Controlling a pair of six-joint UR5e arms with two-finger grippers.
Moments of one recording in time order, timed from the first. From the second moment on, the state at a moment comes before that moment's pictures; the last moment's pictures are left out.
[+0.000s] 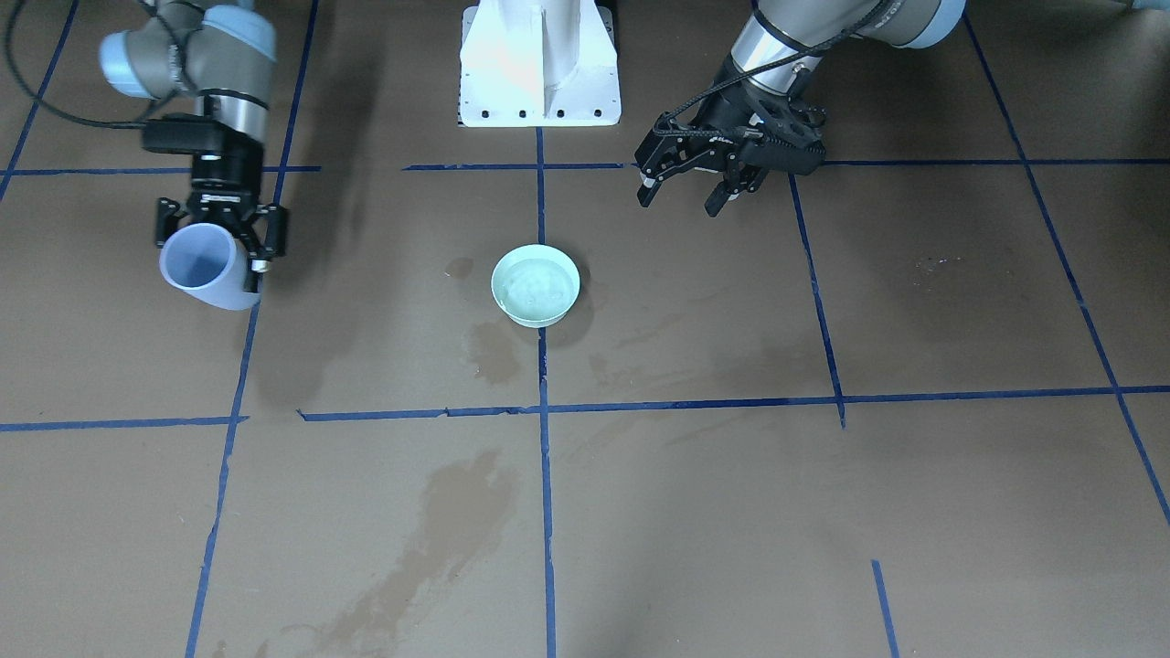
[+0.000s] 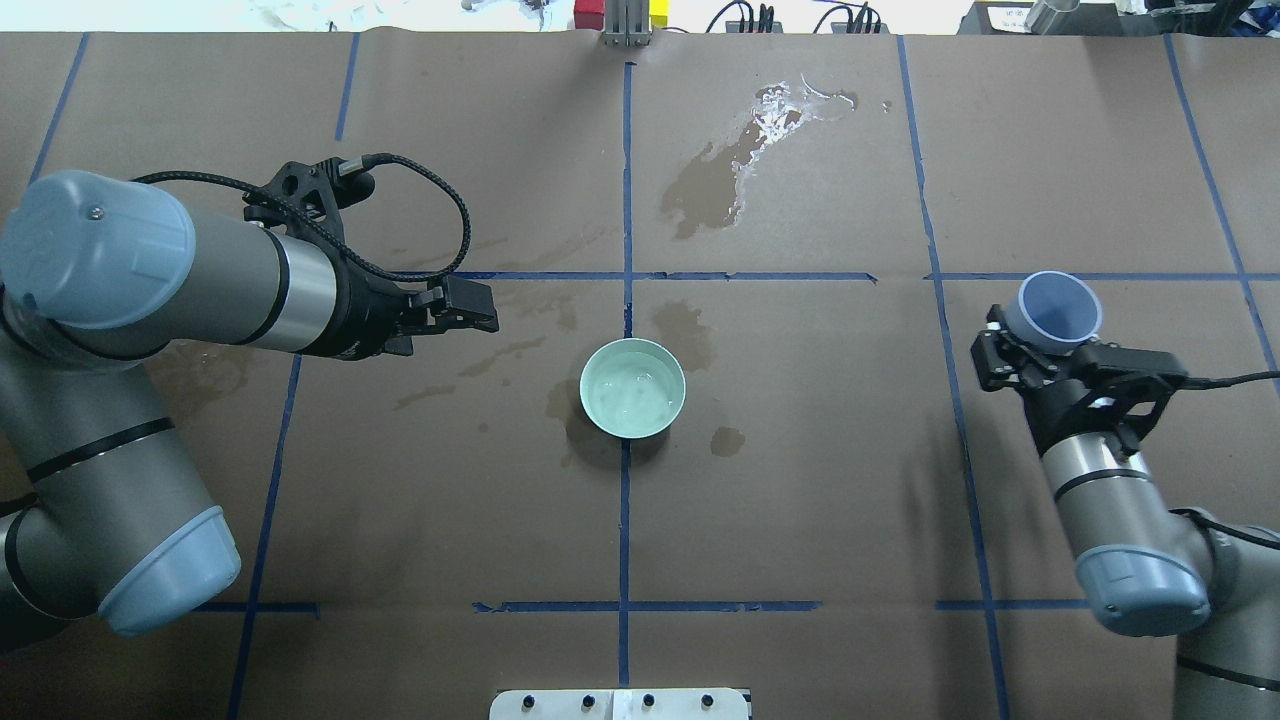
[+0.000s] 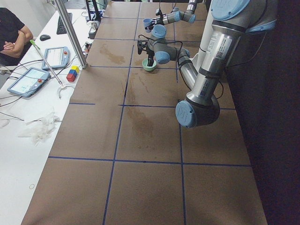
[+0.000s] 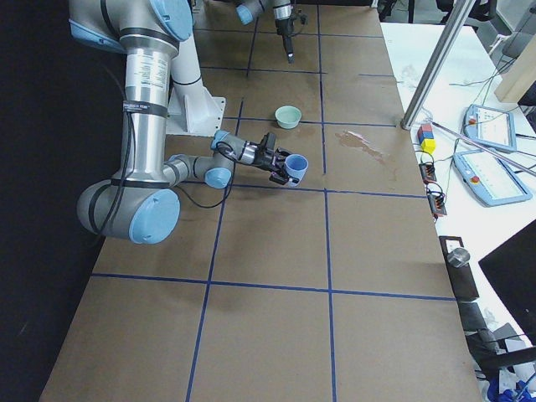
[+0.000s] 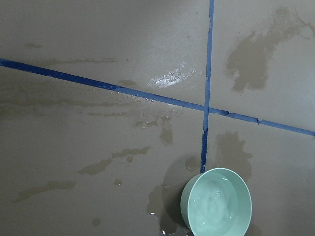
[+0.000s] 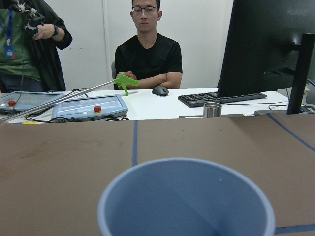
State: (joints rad) left arm -0.63 -1.96 -2.03 -1.89 -1.90 -1.43; right arm 0.30 -1.74 1.86 -0.81 0.58 1.42
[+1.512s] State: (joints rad) left arm -0.63 -1.96 -2.07 -1.89 -1.92 -1.43; right arm 0.38 -1.77 1.45 -0.28 0.62 1.30
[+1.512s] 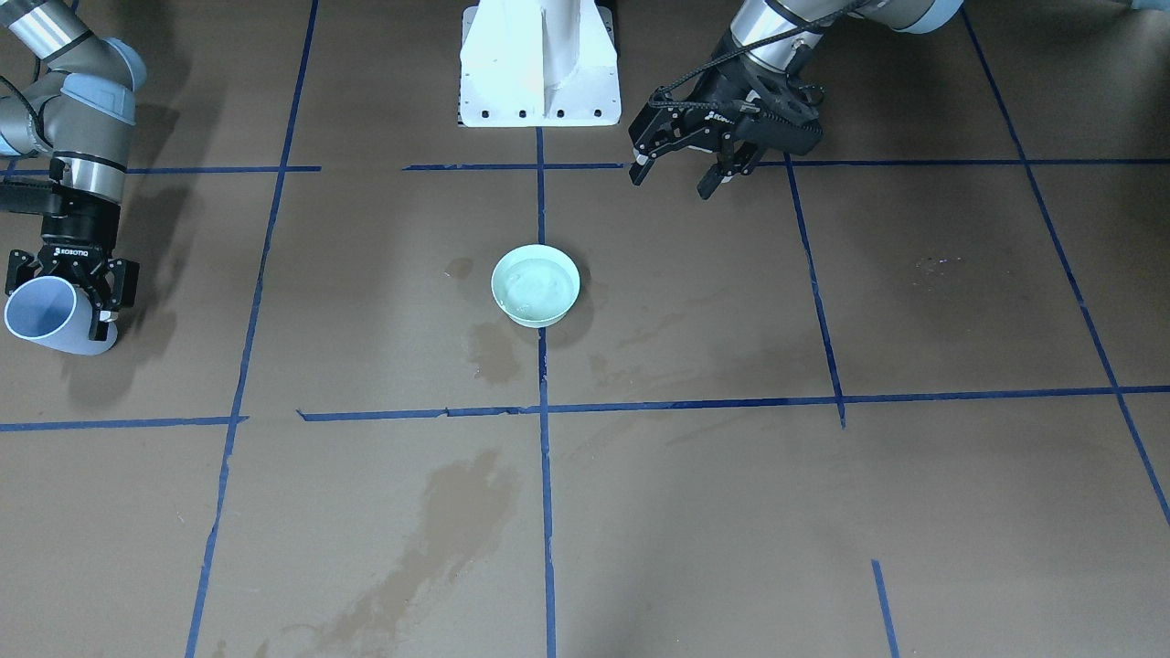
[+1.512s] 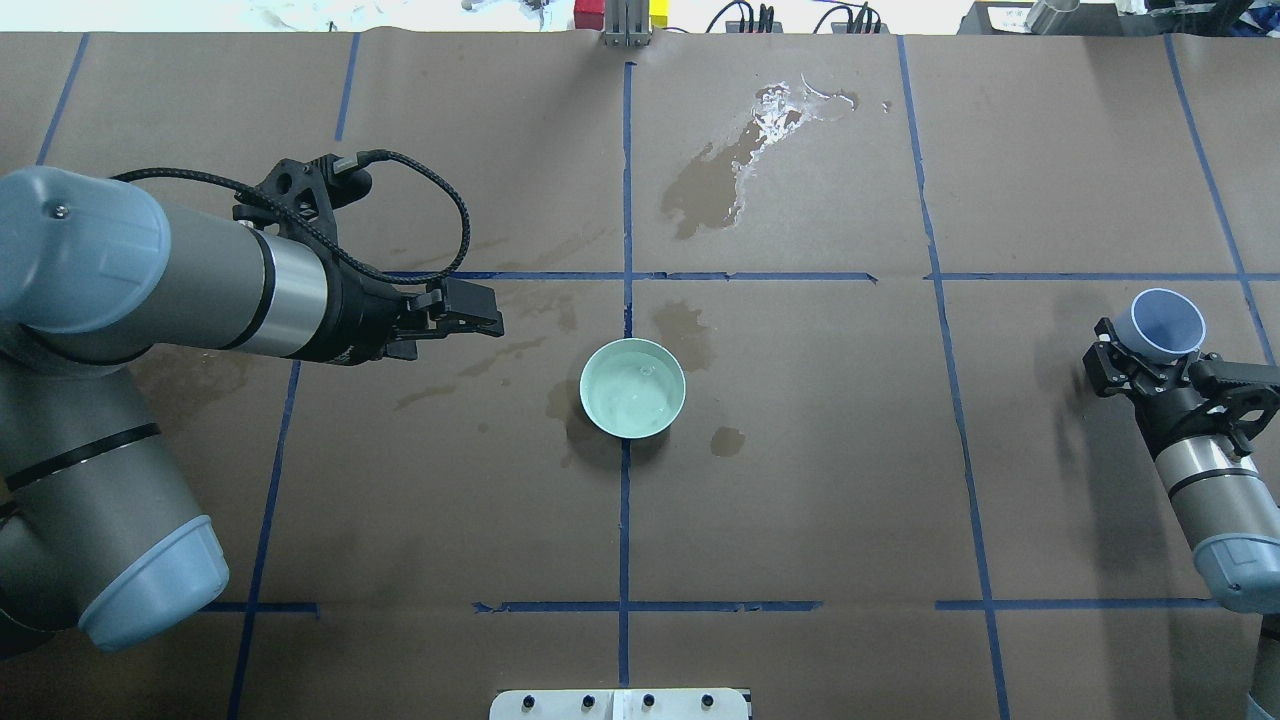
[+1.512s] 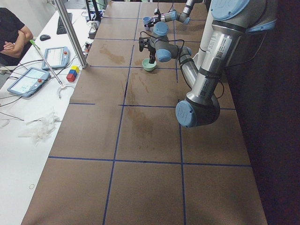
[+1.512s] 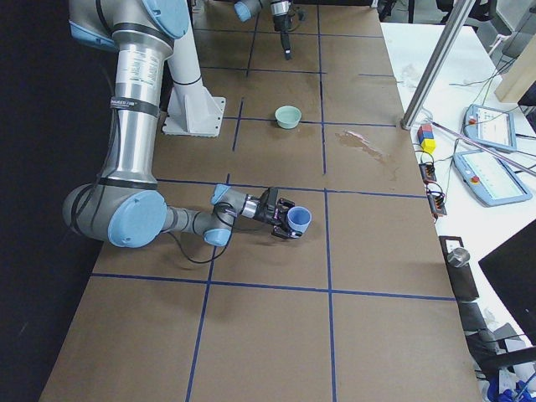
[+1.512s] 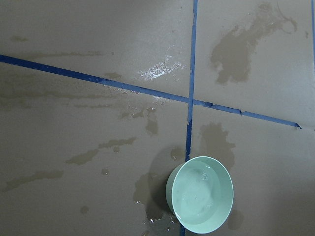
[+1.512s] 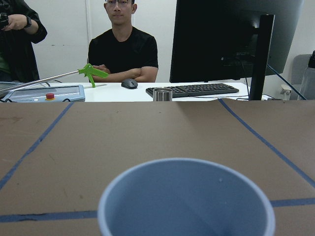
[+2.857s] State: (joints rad) left arm -0.63 -1.96 -2.08 -1.89 -1.92 -1.43; right arm 0.39 -1.81 1.40 -0.04 0.62 1.23
